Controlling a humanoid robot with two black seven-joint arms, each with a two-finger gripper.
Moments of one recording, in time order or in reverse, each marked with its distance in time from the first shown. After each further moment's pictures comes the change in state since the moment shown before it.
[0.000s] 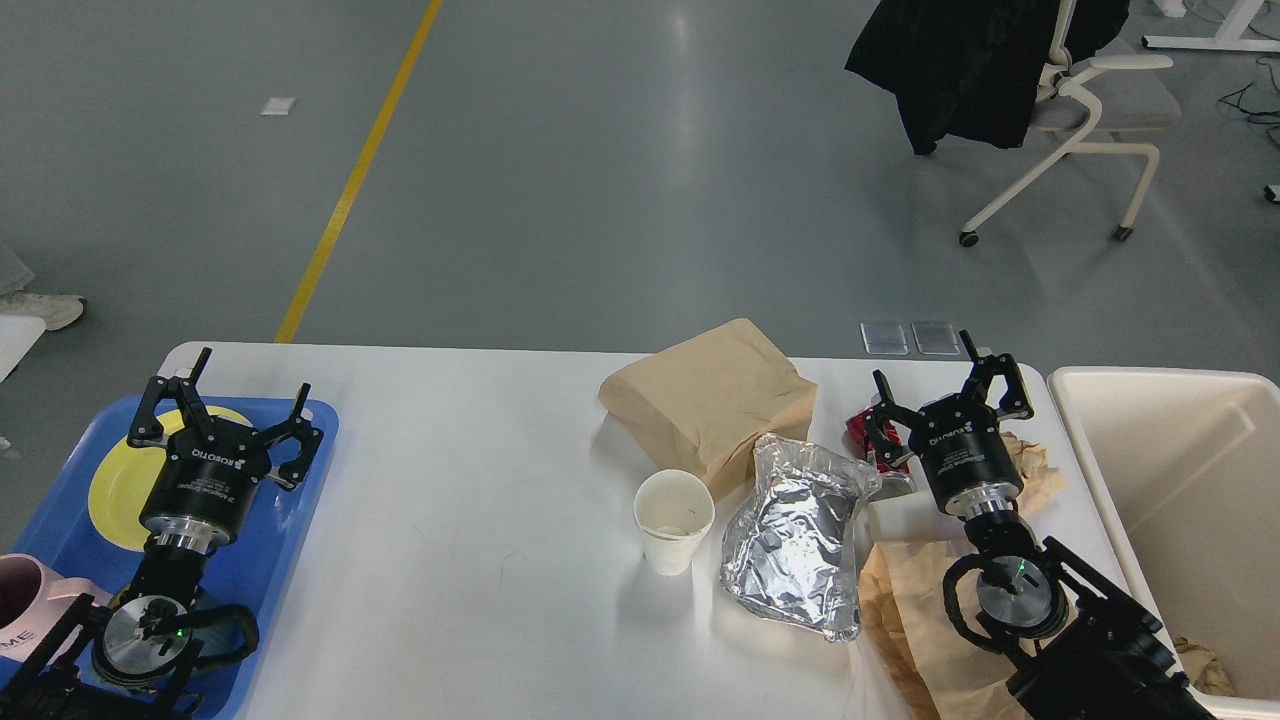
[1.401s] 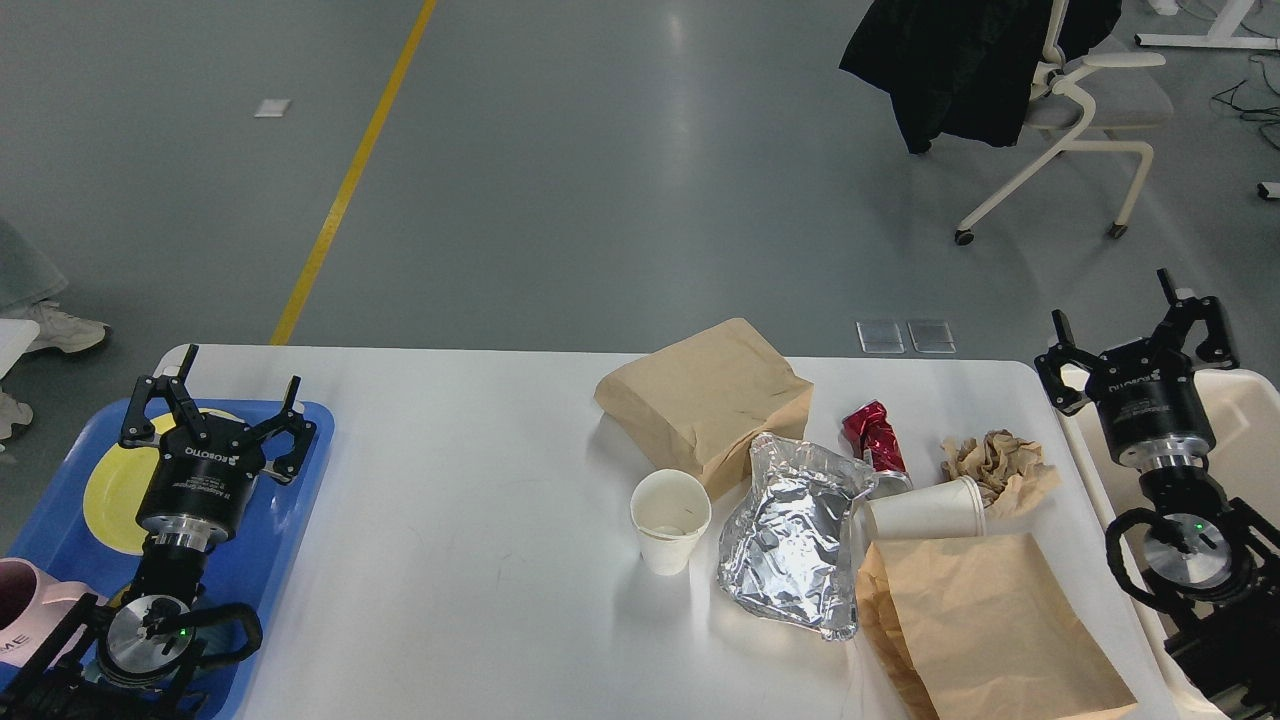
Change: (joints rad) left arm -0.011 -0.006 0.003 0.022 -0.010 -0.013 -0.050; right arm 0.009 -0.296 0.098 0.014 0.004 0.000 -0.006
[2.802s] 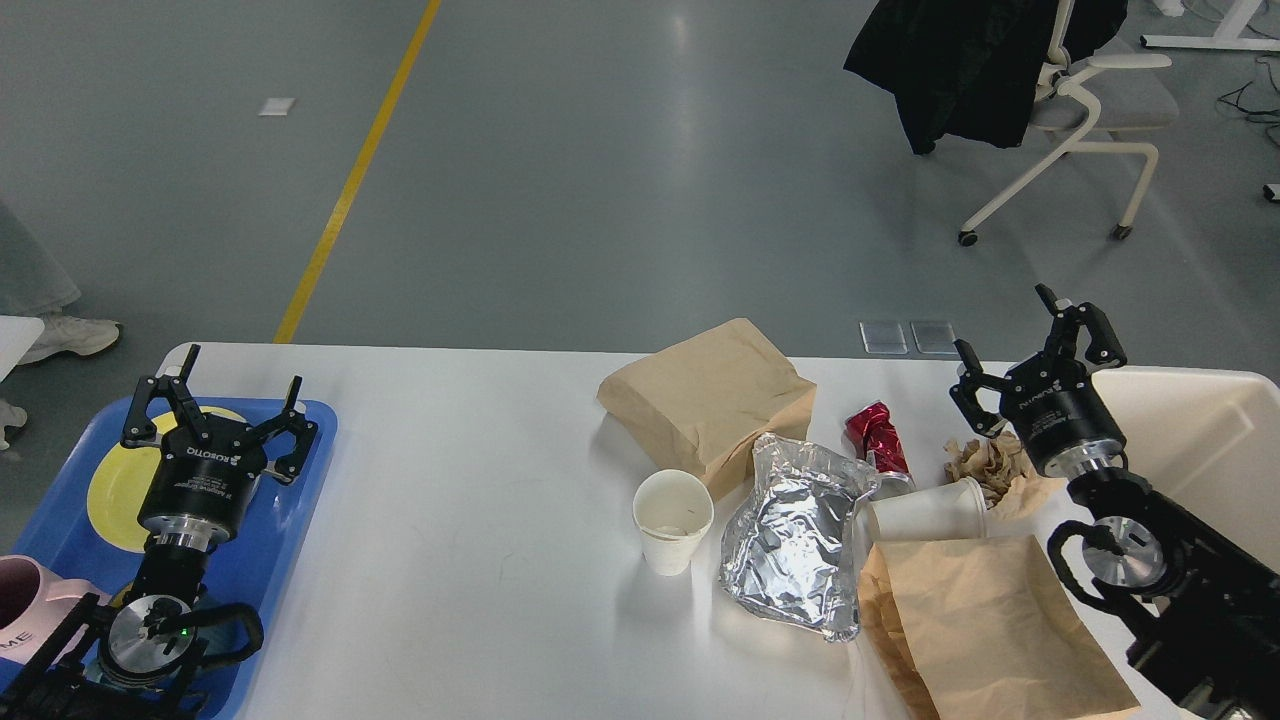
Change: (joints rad) left arm -0.001 0.000 0.002 0.000 0.000 0.000 0.000; right arm 0.065 0.003 -0.284 0.021 -0.015 -0.055 0.002
